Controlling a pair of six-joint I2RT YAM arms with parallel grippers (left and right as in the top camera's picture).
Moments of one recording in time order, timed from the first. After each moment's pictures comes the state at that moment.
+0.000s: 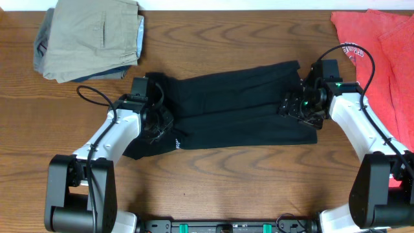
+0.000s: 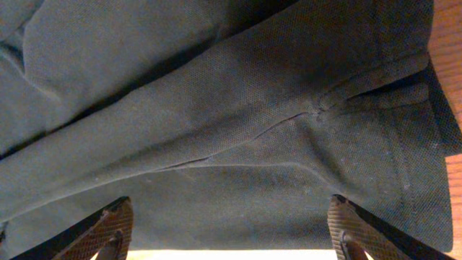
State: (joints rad) left arm -0.14 1.64 0.90 -0.59 0.28 -0.88; right arm 0.04 1.68 1.10 -0.80 -0.23 0.38
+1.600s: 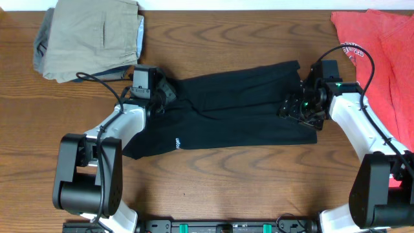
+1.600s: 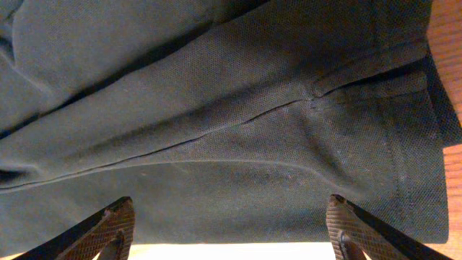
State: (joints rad) left arm -0.14 1.77 0.93 -0.06 0.17 -0.79; right arm 0.04 1.68 1.10 -0.82 -0.23 0.37
